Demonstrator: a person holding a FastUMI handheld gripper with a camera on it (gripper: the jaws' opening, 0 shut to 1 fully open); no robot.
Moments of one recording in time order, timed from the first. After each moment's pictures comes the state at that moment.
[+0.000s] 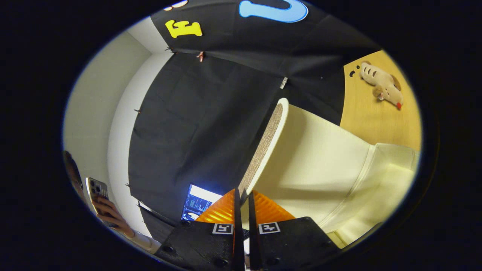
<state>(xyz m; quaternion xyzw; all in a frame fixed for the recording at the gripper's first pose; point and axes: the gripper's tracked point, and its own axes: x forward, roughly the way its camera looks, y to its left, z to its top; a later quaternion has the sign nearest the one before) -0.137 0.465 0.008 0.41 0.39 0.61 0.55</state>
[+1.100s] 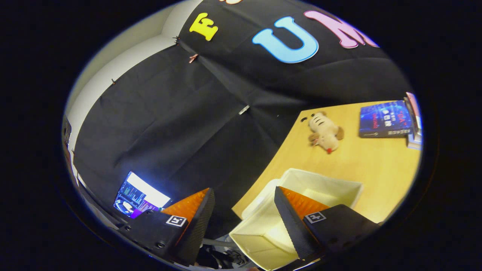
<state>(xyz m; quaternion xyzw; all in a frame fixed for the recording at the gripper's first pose) -0.086 0.333 -0.042 0.26 0.30 0.46 0.79</state>
